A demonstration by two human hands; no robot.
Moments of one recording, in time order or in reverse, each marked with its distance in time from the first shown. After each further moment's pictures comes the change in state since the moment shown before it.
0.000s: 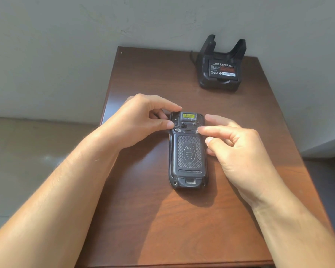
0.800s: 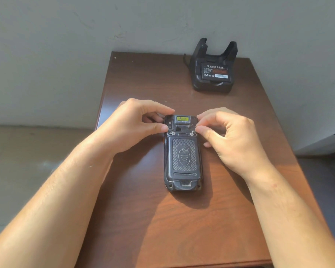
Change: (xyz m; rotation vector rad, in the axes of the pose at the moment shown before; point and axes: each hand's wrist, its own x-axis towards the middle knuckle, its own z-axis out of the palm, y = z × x) left_hand -0.001 0.003 -0.002 -0.004 0.008 -0.034; right_hand 0.033 0.008 -0.011 -0.119 0.007 -0.217
